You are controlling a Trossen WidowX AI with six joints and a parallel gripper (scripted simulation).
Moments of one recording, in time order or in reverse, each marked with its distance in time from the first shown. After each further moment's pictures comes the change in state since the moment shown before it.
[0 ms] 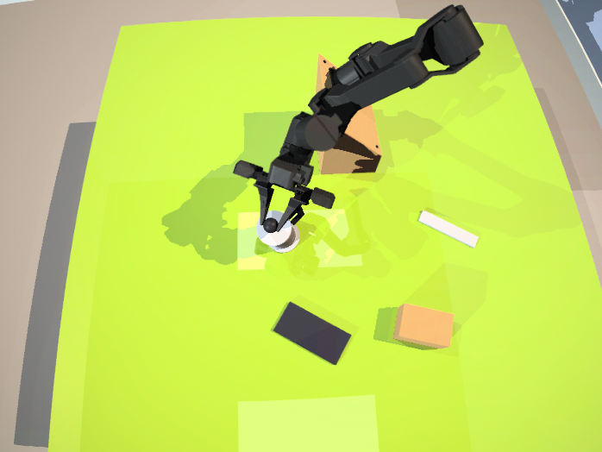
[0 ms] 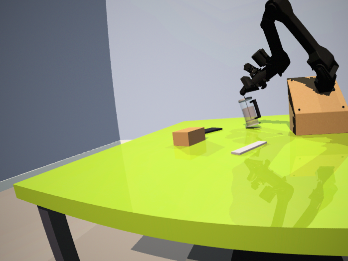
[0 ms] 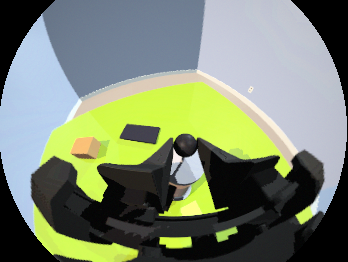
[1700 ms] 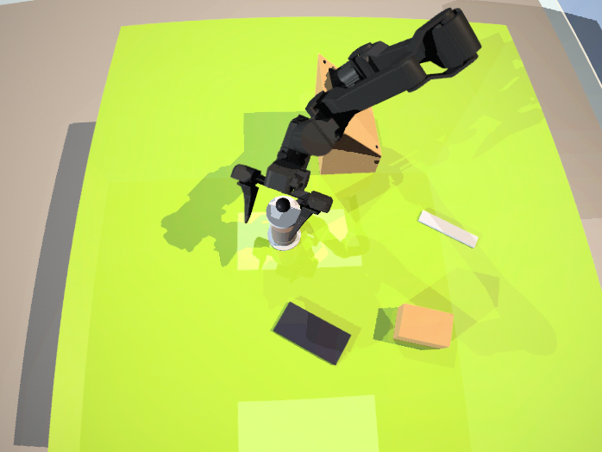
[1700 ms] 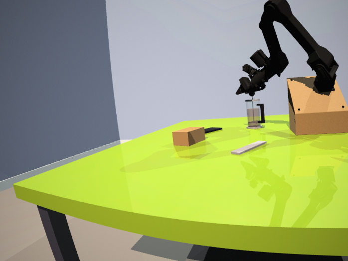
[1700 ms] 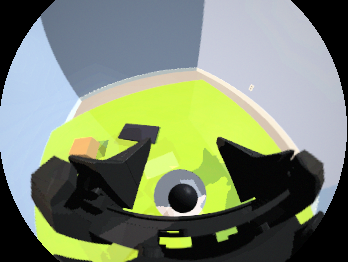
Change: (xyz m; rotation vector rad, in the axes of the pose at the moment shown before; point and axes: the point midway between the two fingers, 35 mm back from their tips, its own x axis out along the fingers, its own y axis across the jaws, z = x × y) arm 0.007 -0.001 0.001 0.005 0.013 0.003
